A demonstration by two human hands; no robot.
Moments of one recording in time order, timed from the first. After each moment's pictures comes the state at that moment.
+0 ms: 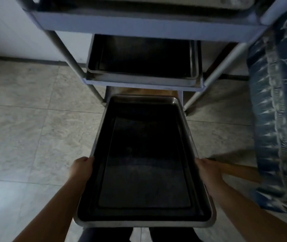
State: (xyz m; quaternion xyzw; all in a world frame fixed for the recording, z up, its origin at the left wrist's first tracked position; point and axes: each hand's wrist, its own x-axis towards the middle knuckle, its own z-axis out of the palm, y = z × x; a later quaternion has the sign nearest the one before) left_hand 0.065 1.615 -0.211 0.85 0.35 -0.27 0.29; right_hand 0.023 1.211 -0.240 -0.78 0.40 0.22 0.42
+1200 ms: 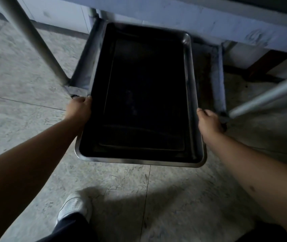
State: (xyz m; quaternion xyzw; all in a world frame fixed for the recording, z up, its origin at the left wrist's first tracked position) left_hand 0.365 1.609 -0.699 0.88 0.25 -0.07 0.39; right_hand 0.354 1.209 -0.733 -0.87 0.29 -0.02 0.41
